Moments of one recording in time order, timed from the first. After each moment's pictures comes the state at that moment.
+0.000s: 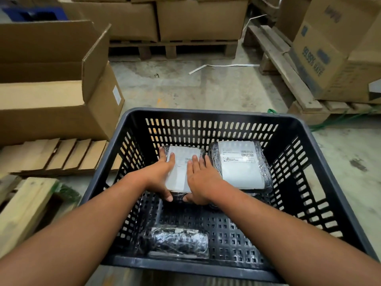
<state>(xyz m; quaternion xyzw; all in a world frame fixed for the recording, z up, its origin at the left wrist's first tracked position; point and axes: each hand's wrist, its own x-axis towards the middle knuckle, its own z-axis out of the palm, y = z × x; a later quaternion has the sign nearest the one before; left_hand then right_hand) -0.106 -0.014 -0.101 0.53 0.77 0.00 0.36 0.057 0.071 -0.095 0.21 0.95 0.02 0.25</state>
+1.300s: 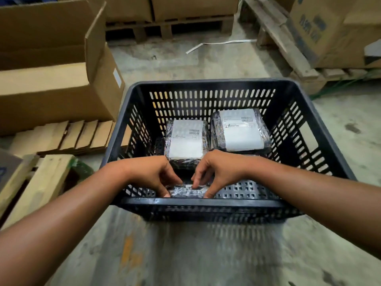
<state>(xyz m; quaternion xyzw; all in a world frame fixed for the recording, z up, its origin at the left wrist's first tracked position) -0.071 -0.102 -0.038 0.62 0.64 -0.02 0.45 0.134 0.048 -0.066 0.07 0.86 -0.48 0.13</state>
